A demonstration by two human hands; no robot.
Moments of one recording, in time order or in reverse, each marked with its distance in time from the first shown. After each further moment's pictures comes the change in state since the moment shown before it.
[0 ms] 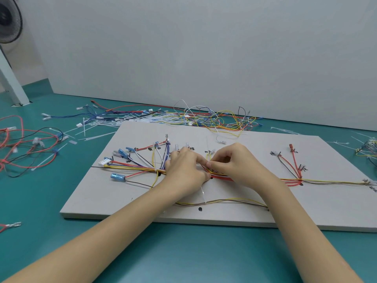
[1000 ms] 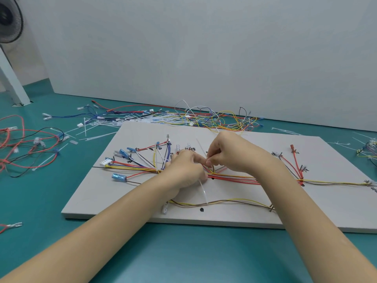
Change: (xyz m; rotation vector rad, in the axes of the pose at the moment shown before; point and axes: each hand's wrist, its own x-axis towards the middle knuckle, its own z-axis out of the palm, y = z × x) left_hand 0.006 -0.004 -0.010 -0.337 -0.210 -0.185; right_hand 0.026 -0.035 -0.014 -0.381 -0.186 0.042
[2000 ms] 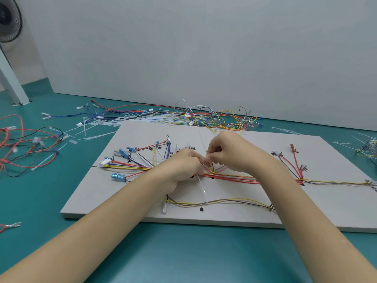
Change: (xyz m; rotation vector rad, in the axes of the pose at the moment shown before) left_hand 0.011 -0.002 -0.008 -0.103 -0.098 -0.007; right_hand -0.001 0.002 0.002 0.035 0.032 0.013
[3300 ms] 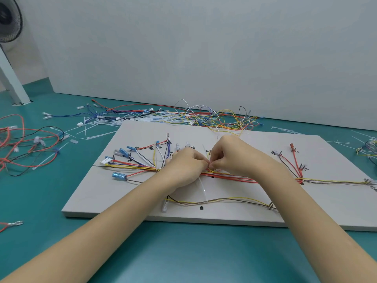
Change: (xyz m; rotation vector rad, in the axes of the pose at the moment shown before) left_hand 0.000 -0.002 0.007 0.230 0.108 0.125; right_hand -0.005 0.008 0.005 -0.052 -0.024 0.007
